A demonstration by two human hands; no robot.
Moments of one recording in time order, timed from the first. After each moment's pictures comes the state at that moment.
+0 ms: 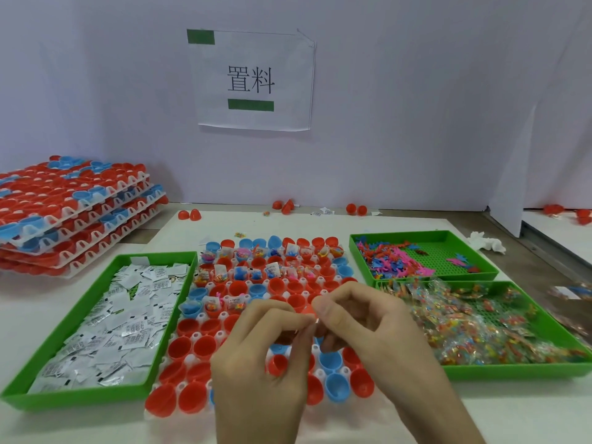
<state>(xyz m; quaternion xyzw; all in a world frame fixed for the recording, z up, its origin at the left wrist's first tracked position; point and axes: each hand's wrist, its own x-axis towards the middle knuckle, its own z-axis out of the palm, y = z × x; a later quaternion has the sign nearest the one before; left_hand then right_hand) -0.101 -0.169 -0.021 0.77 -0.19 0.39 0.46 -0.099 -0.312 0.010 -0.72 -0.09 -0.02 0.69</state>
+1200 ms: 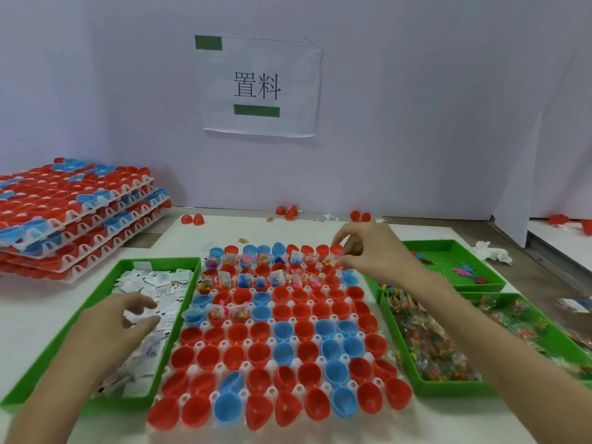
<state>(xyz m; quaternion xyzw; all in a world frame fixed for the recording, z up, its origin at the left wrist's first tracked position) -0.023 0.013 -0.037 0.95 0.08 0.11 0.29 0.050 -0.359 0.020 -0.94 -0.13 -0.10 0.30</state>
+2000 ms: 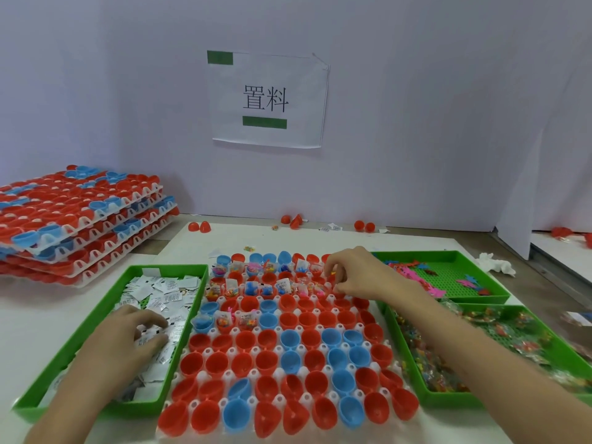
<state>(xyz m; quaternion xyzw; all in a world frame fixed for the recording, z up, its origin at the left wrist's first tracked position) -0.027 0.018 -0.048 0.95 0.06 0.10 0.28 0.085 -0.345 -0.011 -0.97 -0.17 -0.01 0.16</state>
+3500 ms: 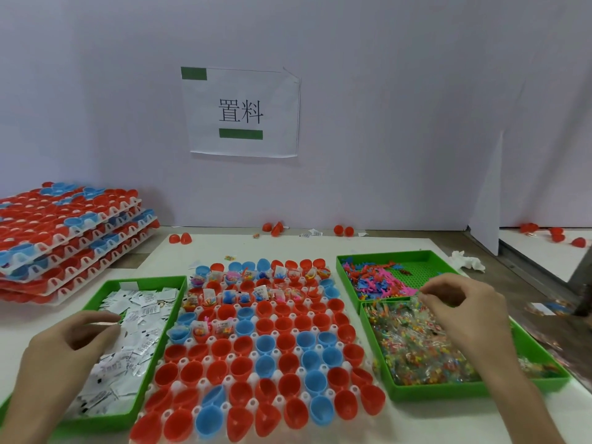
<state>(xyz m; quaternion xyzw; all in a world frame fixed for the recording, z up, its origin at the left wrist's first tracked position) -0.010 0.063 -0.081 0.84 0.09 0.21 0.49 -0.053 -0.451 -0.013 -0.87 0.06 -0.33 0.36</state>
